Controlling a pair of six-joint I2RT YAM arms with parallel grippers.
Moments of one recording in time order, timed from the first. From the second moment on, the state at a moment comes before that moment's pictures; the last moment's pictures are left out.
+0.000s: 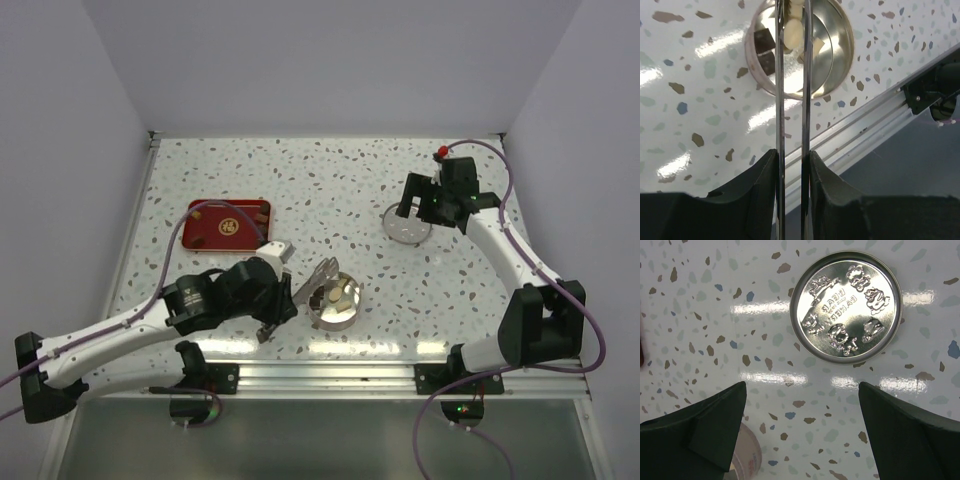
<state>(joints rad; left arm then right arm) -1.00 0.88 0.85 -0.74 -0.10 -0.68 0.14 1.44 1.14 -0.53 -0.10 0.34</state>
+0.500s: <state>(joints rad) -1.22 0.98 0.88 -0.81 -0.22 -0.83 0.14 1.44 1.14 -0.53 -0.10 0.34</state>
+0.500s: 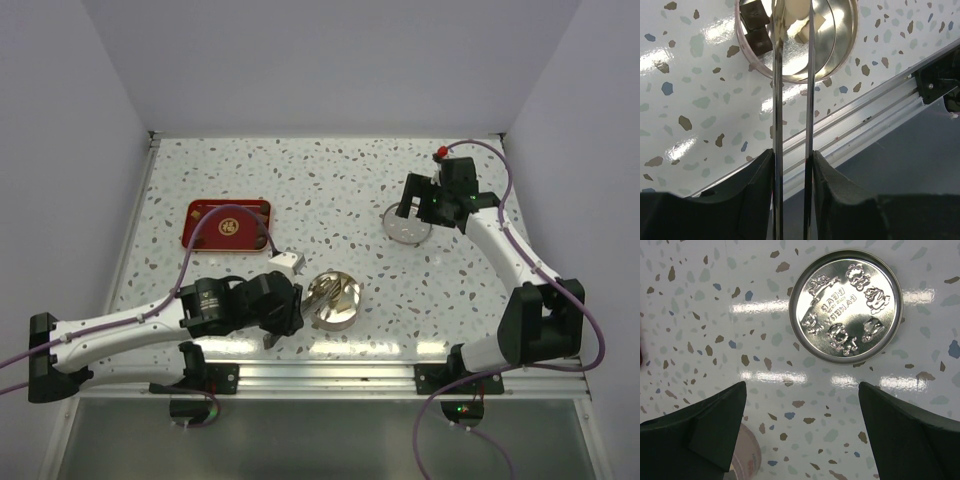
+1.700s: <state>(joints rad) -0.43 1.13 1.08 -0.82 -0.28 -0.51 0.14 1.45 1.14 -0.53 -0.10 0.34</state>
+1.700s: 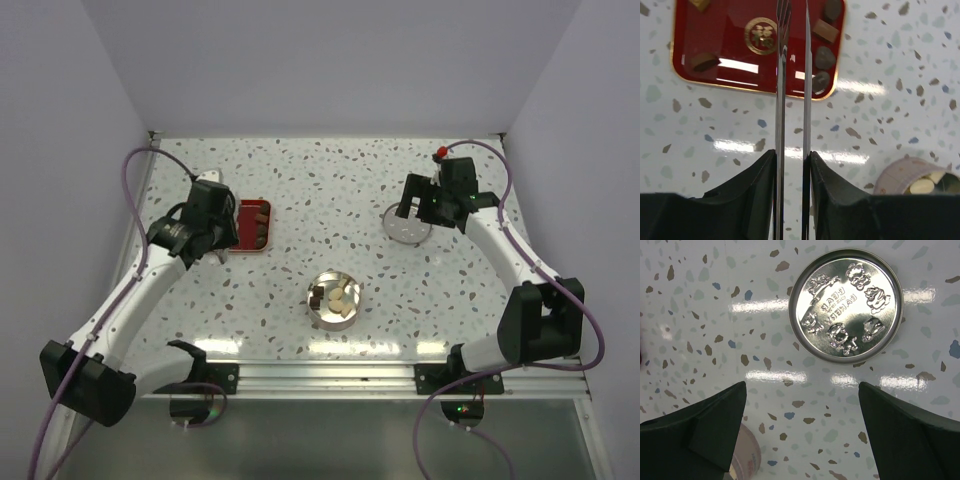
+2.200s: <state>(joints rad) -0.21 1.21 1.08 -0.79 -0.30 -0.39 0.14 1.45 1.12 -0.52 -0.13 0.34</state>
